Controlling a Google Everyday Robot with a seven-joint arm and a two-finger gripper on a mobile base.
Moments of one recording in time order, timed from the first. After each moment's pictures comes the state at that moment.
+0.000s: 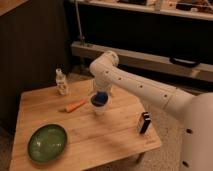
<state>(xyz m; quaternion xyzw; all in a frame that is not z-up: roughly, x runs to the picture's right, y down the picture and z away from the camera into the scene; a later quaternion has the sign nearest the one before) -0.017 0.025 0.803 -0.16 -0.20 -0.65 0.72</state>
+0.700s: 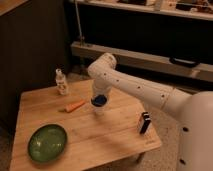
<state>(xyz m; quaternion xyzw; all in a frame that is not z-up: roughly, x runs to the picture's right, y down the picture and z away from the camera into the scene) -0.020 0.041 0.808 -0.17 -0.20 -0.66 0.70</state>
